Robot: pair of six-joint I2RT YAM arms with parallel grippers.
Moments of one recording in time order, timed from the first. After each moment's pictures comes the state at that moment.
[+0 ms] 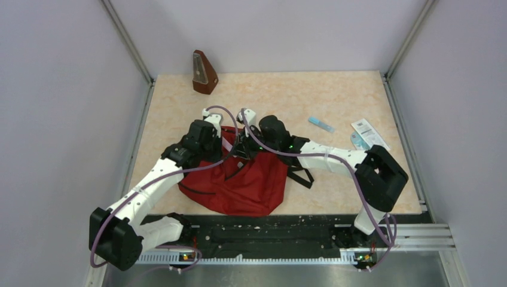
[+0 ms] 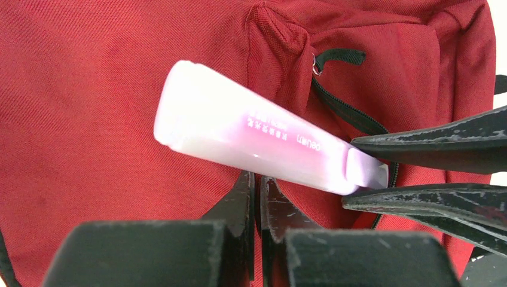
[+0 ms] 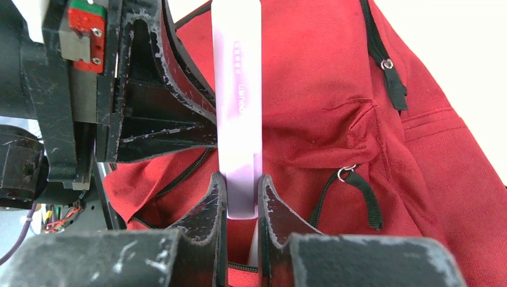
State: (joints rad) left arm -0.45 1.11 0.86 -0.54 -0.03 -0.26; right arm 0.91 1.69 1.13 0.18 -0.29 0.20
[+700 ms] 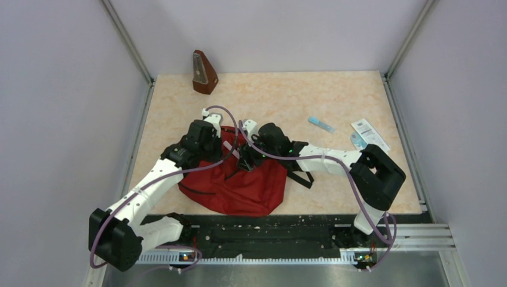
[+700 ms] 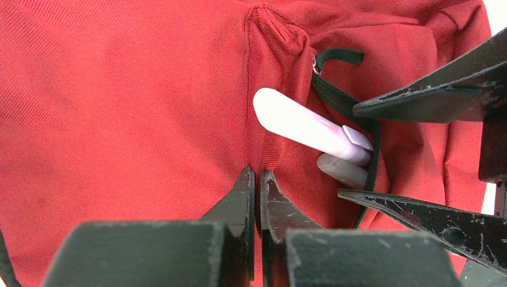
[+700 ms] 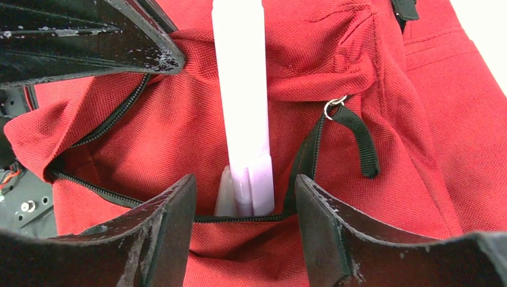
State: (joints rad) left arm -0.45 1.11 0.86 -0.54 -0.03 -0.26; right arm 0.91 1.72 1.06 0.12 -0.25 0.13
